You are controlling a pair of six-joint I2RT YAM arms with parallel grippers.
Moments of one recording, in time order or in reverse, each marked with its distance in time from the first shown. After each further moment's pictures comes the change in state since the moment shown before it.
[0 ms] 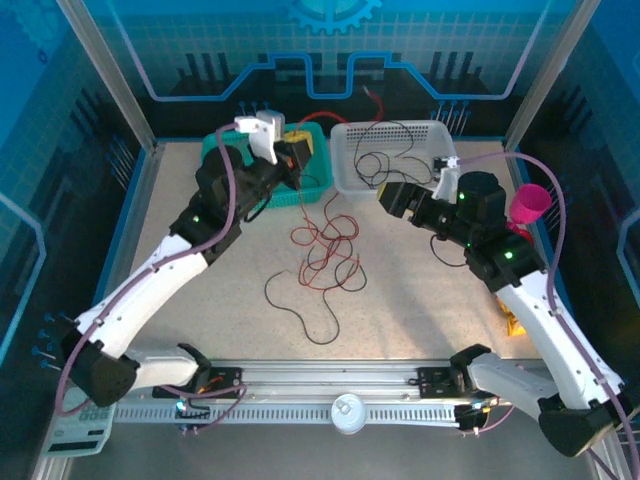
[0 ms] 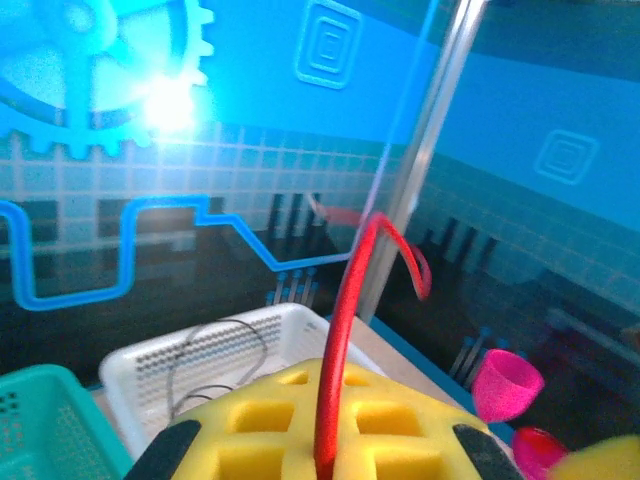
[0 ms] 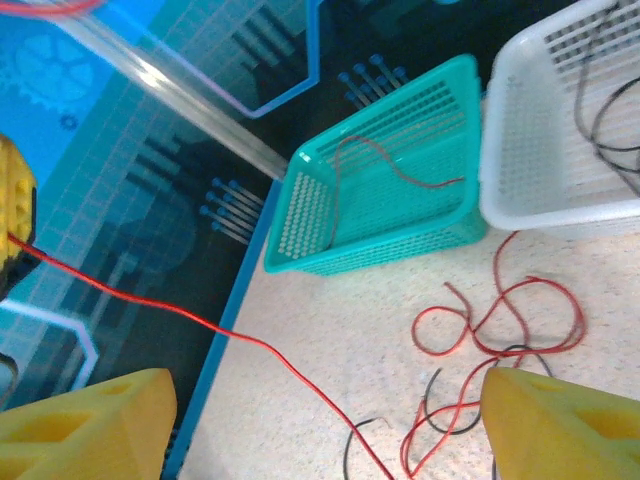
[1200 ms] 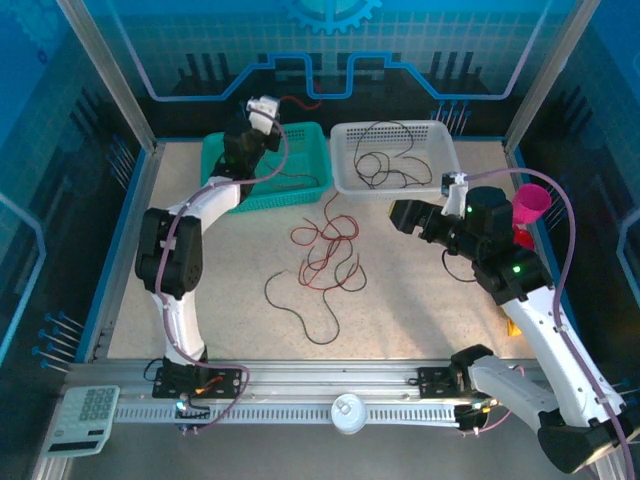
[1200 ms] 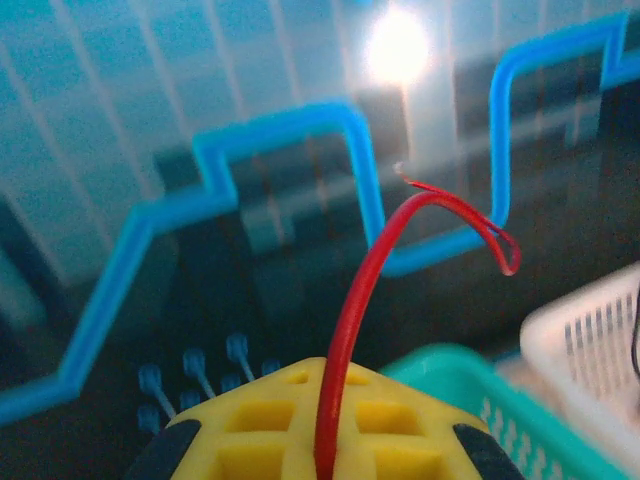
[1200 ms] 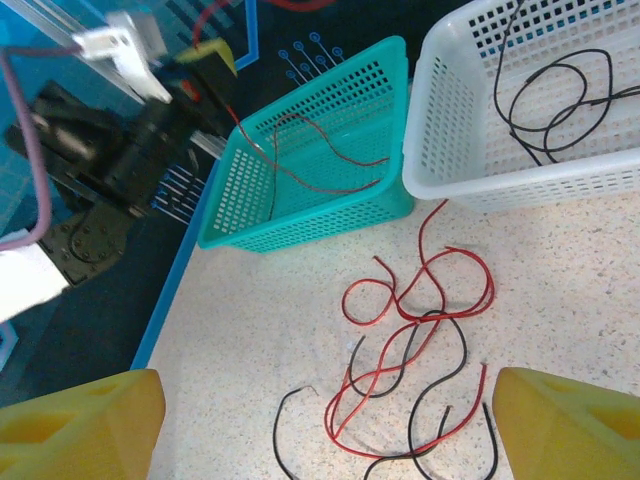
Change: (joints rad) left arm 0.359 0.674 0.127 0.404 -0.051 0.439; right arm -0.056 -0.073 -0.085 -0.079 -0.006 -0.101
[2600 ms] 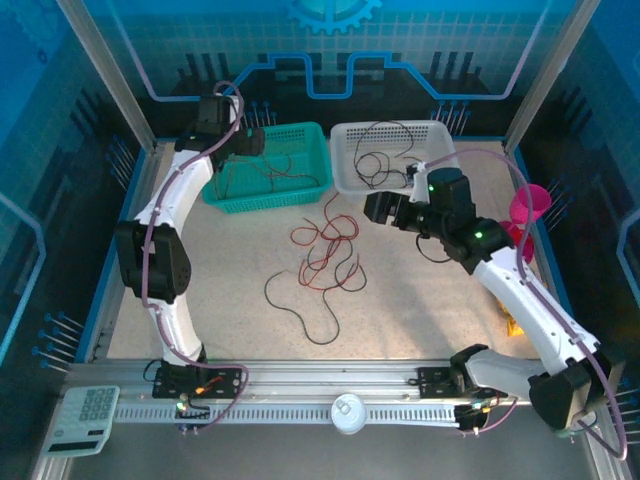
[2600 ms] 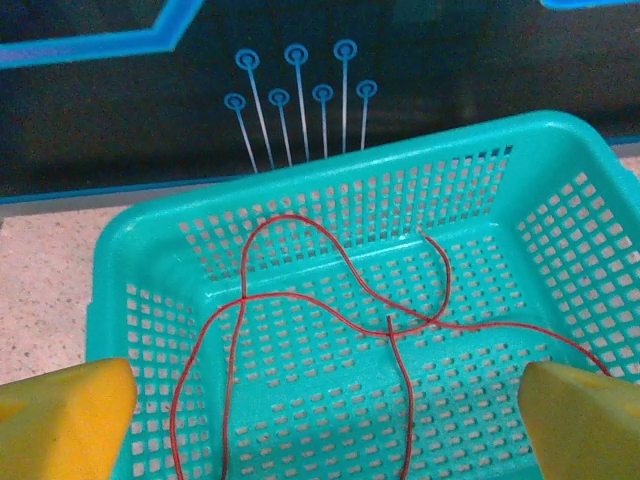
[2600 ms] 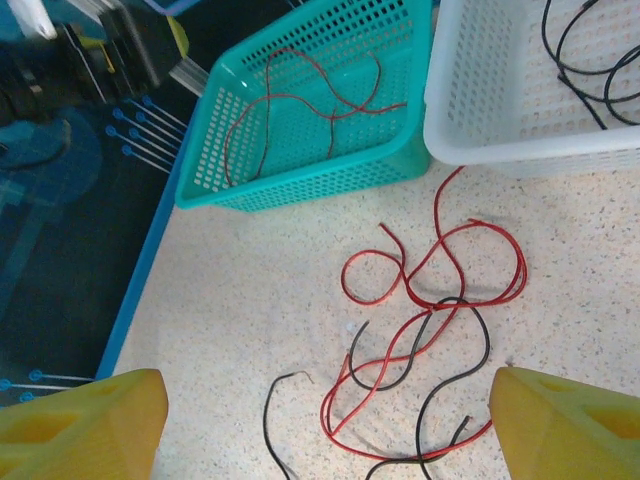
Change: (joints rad) left arm 0.097 -0.050 0.360 -0.975 -0.076 -0.216; right arm 0.087 0.256 0.053 0.068 0.001 -0.024
